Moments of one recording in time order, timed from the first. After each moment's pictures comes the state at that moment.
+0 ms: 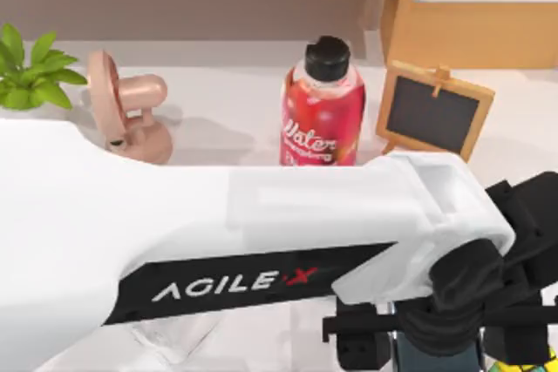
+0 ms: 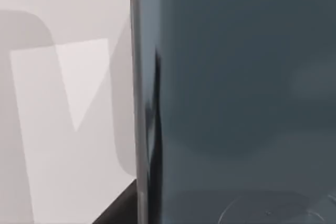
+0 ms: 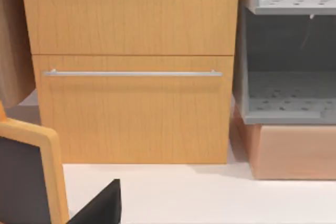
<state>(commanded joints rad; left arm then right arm) -1.23 1.96 1.51 -0.89 -0.04 -1.18 0.00 0.00 0.00 0.00 0.00 0.00</state>
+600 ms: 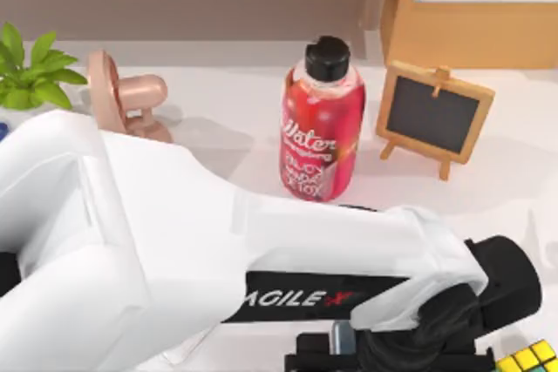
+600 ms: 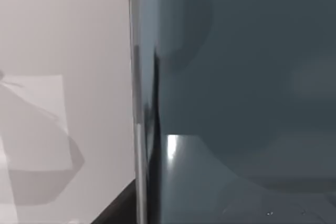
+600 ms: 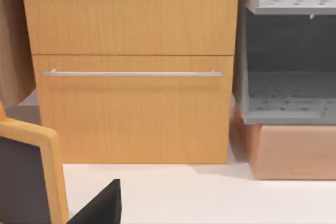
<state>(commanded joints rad) -1.21 2.09 1.41 -0.88 -0.01 -1.18 0.00 0.00 0.00 0.00 0.00 0.00</state>
